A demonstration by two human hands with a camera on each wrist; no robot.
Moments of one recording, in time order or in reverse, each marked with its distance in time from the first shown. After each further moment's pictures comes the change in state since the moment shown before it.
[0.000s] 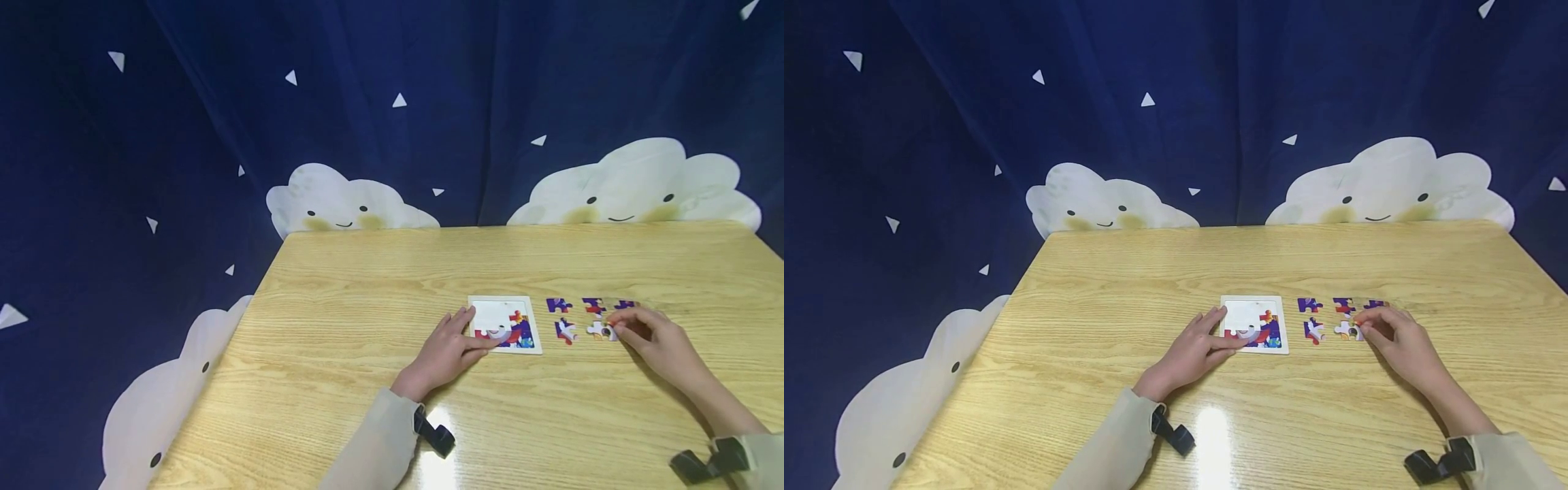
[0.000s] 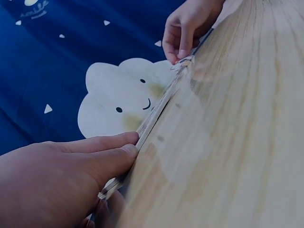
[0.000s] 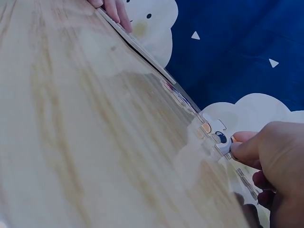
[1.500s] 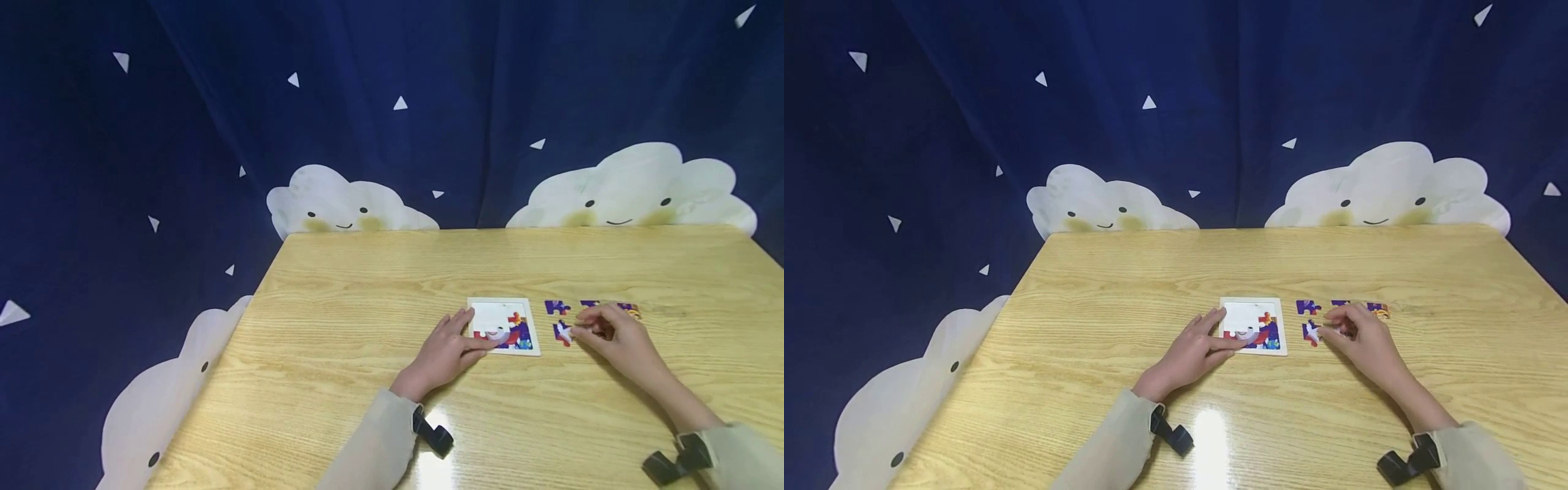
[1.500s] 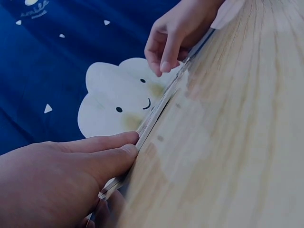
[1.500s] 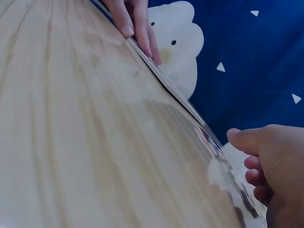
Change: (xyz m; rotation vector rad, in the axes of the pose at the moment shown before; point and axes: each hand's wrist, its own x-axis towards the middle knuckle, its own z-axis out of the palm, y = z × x) left_hand 0.000 0.000 0.002 0.008 0.023 0.013; right_hand 0.010 -0.033 0.031 0.036 0.024 -0.047
